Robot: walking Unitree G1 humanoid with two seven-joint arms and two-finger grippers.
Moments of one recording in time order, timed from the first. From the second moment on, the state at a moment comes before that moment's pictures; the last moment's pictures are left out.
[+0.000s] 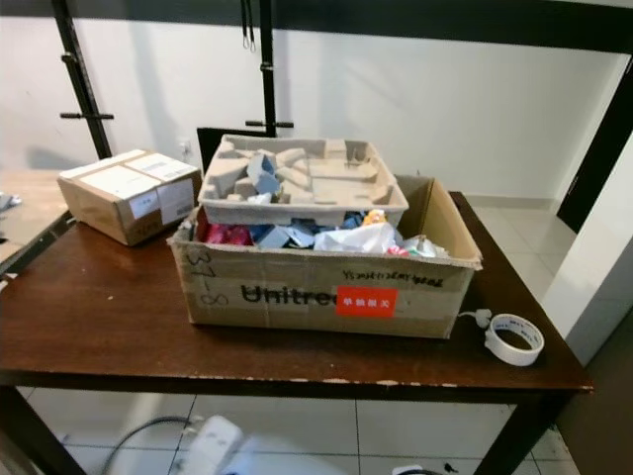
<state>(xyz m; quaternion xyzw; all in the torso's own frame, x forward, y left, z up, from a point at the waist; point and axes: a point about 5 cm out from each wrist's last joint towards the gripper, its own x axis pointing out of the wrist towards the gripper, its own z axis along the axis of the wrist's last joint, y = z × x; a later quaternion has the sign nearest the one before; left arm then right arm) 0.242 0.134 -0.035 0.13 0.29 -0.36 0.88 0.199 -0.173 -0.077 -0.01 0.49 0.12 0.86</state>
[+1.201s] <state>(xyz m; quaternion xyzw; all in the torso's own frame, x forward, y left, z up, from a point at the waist) 0.345 0.100 0.302 0.11 -0.14 -0.54 0.82 0.326 -0.211 0.155 0.11 0.08 0.51 0.85</state>
